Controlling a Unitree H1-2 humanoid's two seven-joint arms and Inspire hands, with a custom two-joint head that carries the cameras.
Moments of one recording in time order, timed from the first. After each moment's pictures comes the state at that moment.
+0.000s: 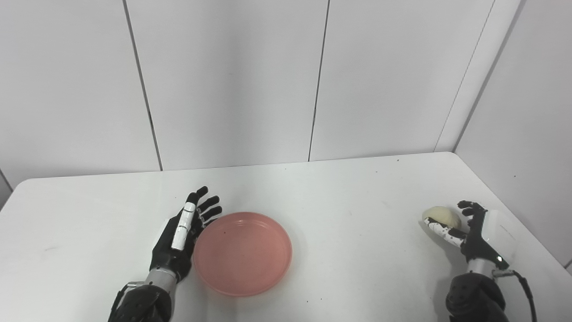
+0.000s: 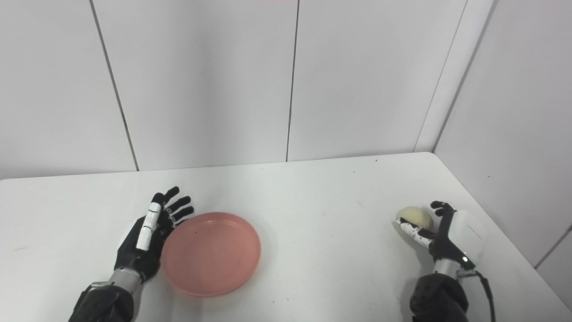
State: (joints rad) left arm -0.45 -0.04 -0.01 0.38 -0.15 0.10 -0.17; right arm -0.28 -0.40 -0.17 0.26 -0.61 0.41 -0.43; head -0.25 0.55
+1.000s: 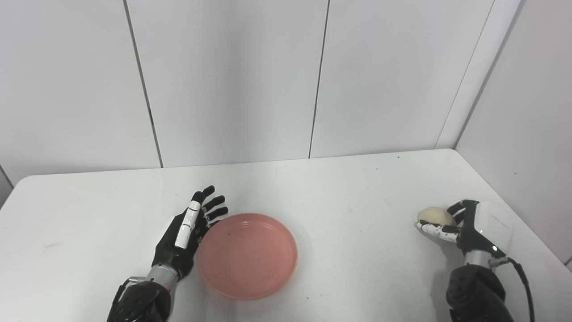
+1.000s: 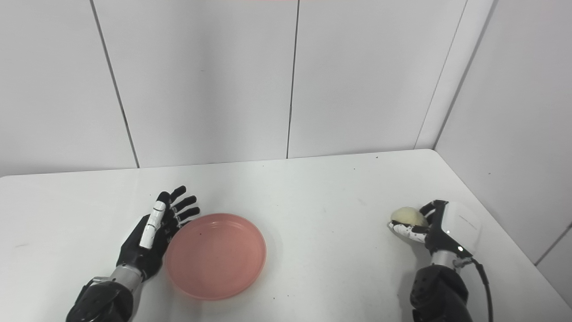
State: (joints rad) left arm -0.45 -0.01 -0.04 0.37 -0.15 0.12 -0.21; right arm -0.27 -0.42 -0.13 0.20 -0.66 0.43 -0.34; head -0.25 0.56
